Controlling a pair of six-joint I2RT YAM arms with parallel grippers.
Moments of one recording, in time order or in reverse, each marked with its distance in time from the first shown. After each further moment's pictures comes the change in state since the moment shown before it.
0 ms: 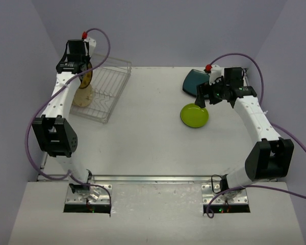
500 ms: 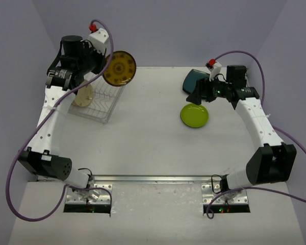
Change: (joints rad) left arm -0.154 -0.308 0.011 -0.118 0.540 -0.161; right arm 0.001 -0.042 0.003 0.068 -0.305 0.172
